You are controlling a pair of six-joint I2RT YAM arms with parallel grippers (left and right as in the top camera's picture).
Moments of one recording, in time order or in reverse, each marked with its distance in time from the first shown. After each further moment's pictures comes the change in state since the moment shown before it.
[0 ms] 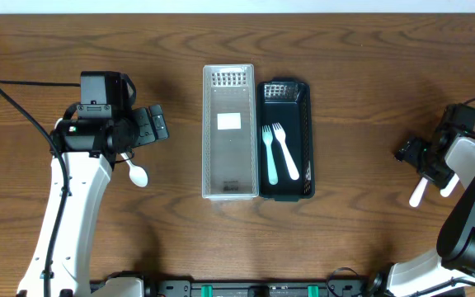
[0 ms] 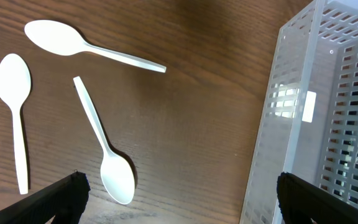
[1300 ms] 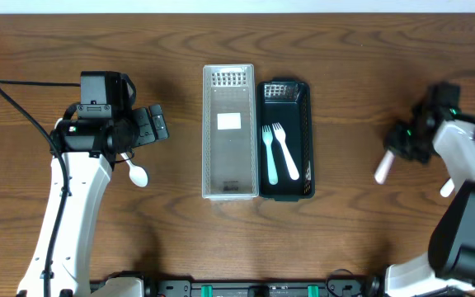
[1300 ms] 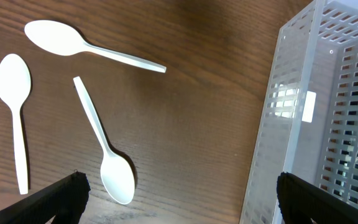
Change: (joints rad) left arm 0.000 0.000 0.000 0.000 0.000 0.000; right arm 0.202 -0.074 0.175 -0.211 -0.158 -0.010
